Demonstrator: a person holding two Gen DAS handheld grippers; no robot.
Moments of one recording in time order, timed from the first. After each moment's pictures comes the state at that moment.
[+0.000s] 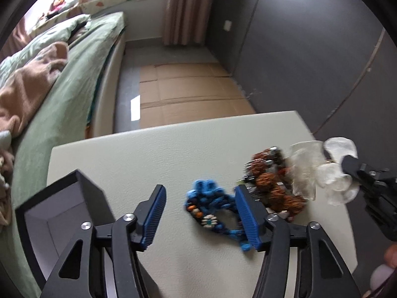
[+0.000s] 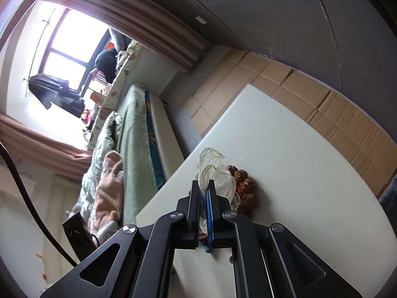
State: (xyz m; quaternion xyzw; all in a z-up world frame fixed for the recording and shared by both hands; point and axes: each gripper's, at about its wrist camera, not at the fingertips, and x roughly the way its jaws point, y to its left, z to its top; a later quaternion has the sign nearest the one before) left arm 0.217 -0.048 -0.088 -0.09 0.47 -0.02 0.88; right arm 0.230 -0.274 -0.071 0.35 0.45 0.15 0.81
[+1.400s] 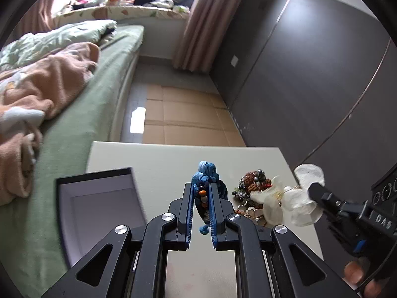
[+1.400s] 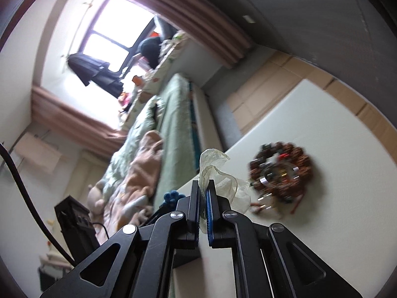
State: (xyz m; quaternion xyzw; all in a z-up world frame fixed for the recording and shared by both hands) left arm 0.144 0.012 -0.033 -0.18 0.39 0.00 0.90; right arm 0.188 -0.227 -0.045 0.32 0.41 0.27 0.81
